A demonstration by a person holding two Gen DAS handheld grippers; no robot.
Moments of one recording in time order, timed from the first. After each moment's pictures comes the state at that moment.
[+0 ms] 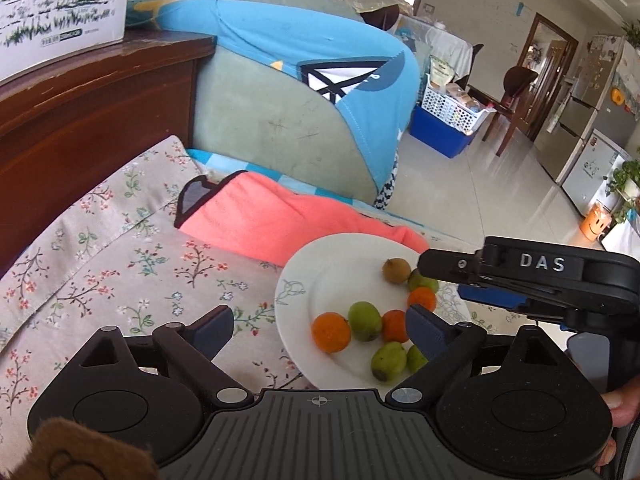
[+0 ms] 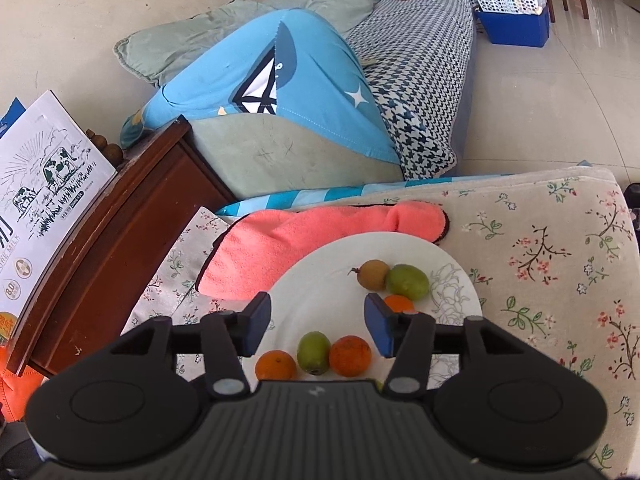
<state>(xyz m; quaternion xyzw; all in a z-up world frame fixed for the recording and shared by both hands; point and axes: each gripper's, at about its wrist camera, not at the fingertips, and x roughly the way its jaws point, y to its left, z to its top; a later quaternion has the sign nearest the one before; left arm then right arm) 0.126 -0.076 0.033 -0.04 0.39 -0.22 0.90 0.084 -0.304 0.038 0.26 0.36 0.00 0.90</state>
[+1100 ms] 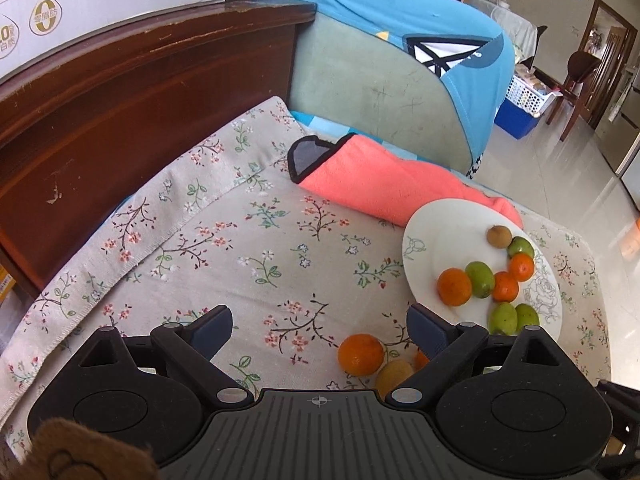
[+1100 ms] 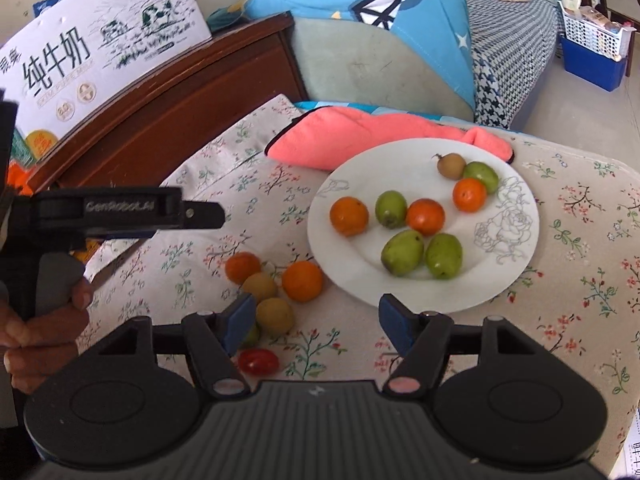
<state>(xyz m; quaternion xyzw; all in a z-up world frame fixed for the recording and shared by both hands) 0.128 -0.015 0.018 -0.01 0.43 -0.13 0.89 0.011 -0.211 0.012 0.12 0.41 0.10 0.90</state>
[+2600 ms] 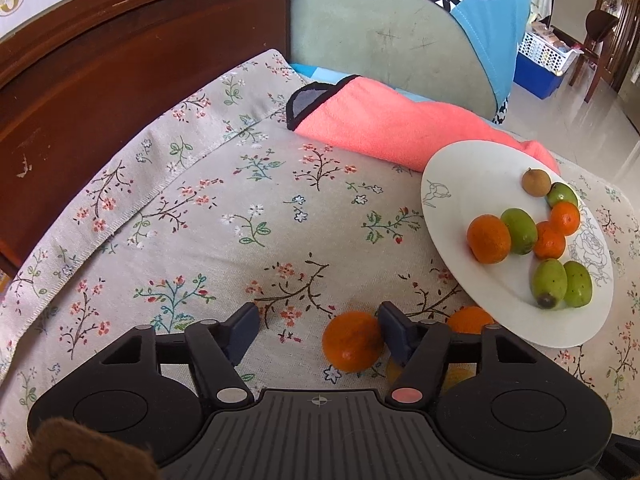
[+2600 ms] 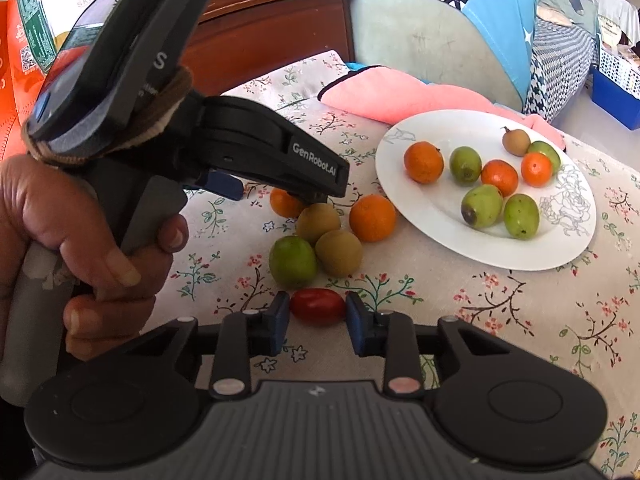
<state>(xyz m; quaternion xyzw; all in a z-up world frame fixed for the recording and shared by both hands) 0.134 -0.045 -0.025 0.04 0.46 -0.10 0.88 -0.001 -0.158 -0.015 0.04 0.42 0.12 0.90</state>
